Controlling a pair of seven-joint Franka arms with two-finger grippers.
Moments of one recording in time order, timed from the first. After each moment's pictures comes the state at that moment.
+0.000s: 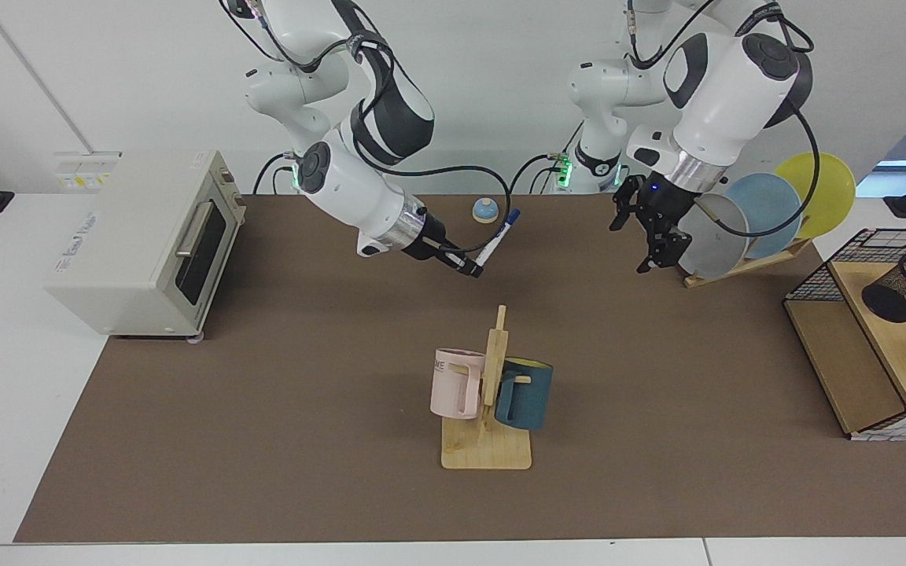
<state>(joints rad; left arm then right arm) -0.01 -0.02 -0.18 -1.81 -0.25 1.85 1.21 0.49 0.23 -0.05 -1.80 0.84 2.11 0.94</state>
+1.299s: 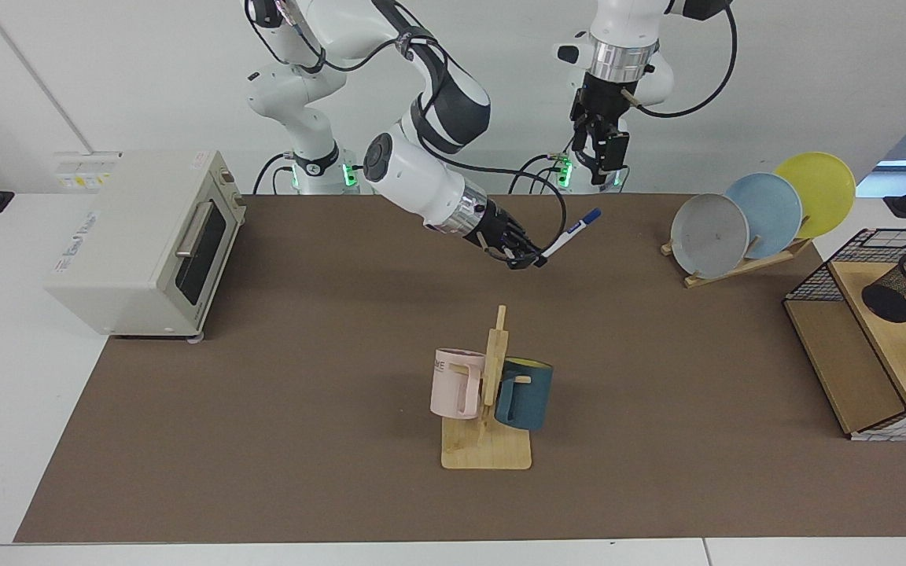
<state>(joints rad) -0.04 -0.29 -0.36 -1.88 -0.06 1.69 1.06 0.63 0.29 -0.05 -1.74 1.00 2.30 1.37</state>
